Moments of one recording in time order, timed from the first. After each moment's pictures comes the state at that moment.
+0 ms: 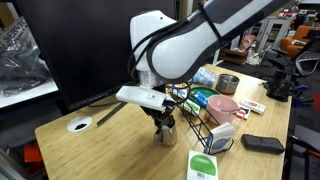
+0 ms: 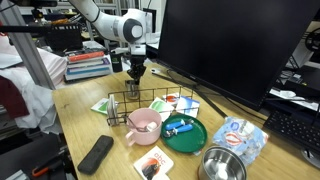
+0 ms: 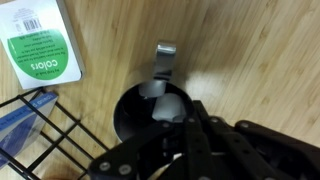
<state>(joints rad) 0.35 0.62 0.08 -1.67 -0.05 2.21 1.69</state>
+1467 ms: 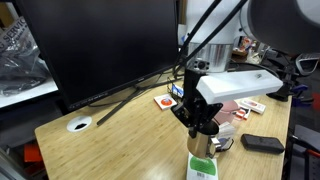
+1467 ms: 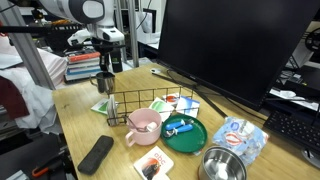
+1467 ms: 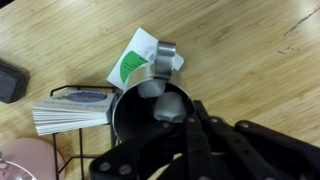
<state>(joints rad) 0.32 0.11 0.20 -2.22 0.15 2.32 0.86</state>
